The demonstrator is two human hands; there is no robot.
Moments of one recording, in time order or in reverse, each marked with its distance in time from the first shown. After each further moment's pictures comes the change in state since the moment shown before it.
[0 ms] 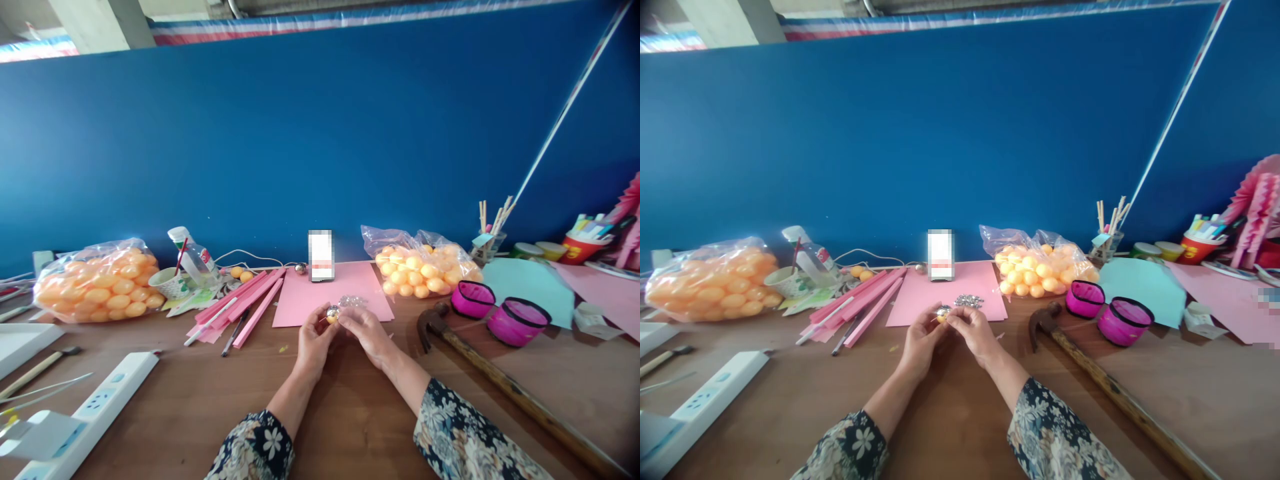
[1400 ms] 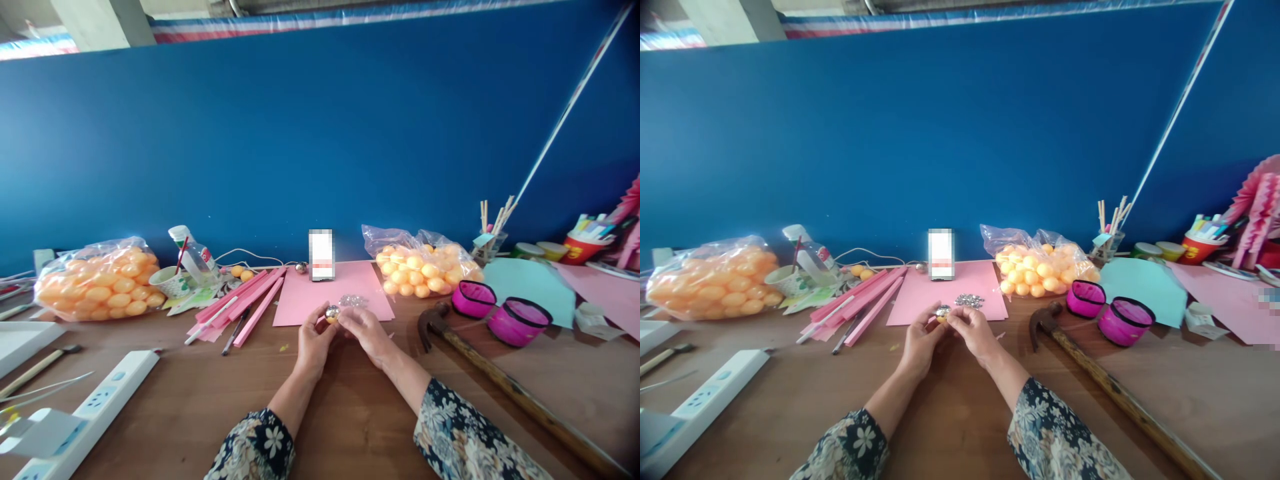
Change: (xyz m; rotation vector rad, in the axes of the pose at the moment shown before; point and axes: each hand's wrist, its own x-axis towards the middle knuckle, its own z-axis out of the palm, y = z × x) left_hand 0.001 -0.003 -0.001 -0.041 0.037 -0.052; right_hand -0.001 0.002 0.000 -0.040 -0.015 0.057
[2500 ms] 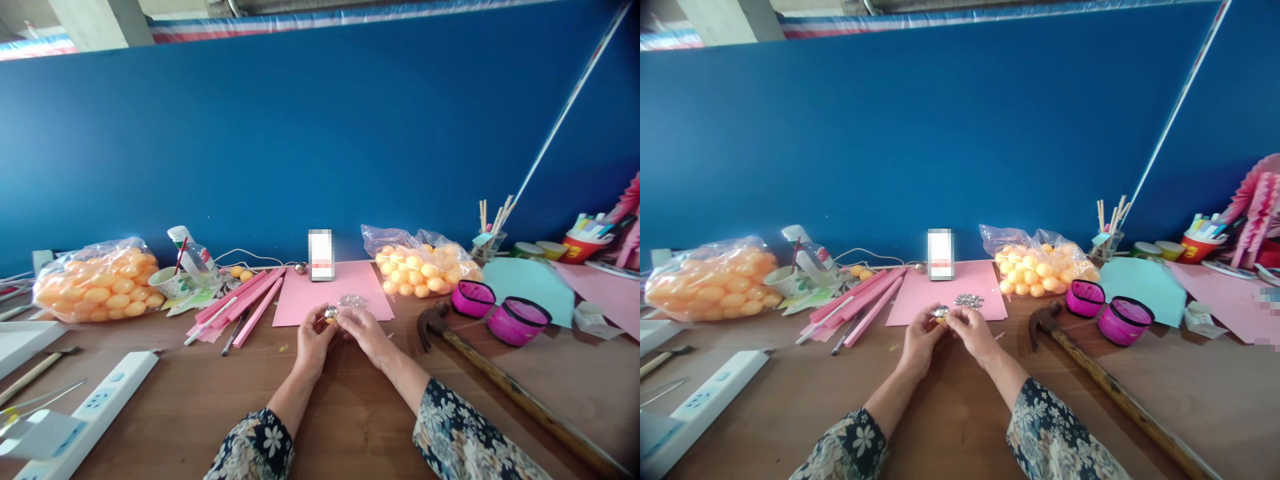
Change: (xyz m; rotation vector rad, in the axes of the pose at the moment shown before) left_hand 0.004 -0.005 -0.003 0.031 -0.017 0.062; right_hand -0.001 -0.004 0.002 -0.027 -0.008 0.008
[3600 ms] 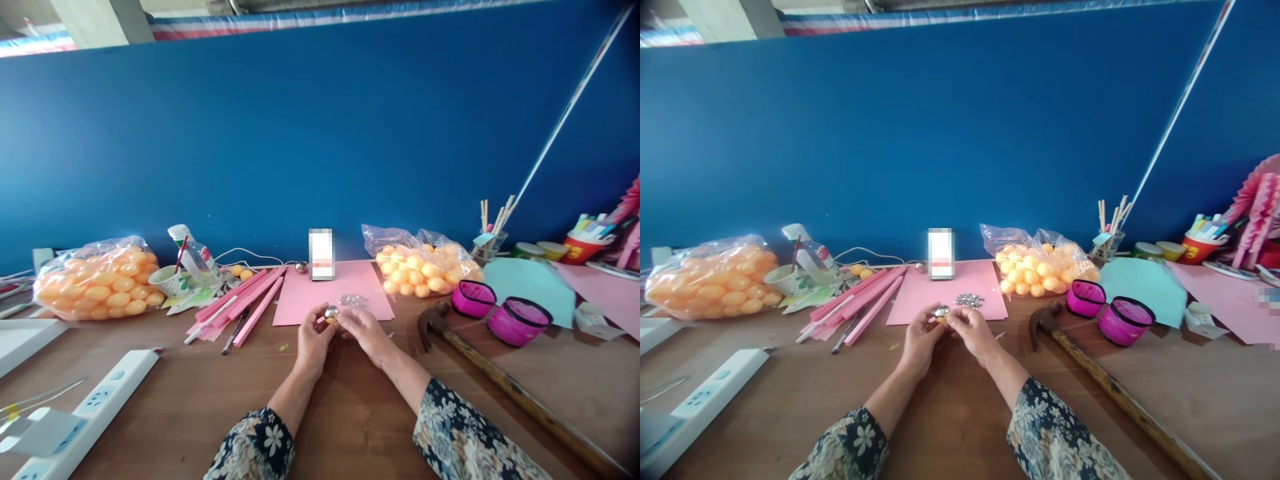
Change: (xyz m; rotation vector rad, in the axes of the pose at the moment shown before) left_hand -0.001 0.001 0.001 -0.003 0.020 -0.010; right_hand 0.001 0.003 -0.001 0.008 -0.015 0.016
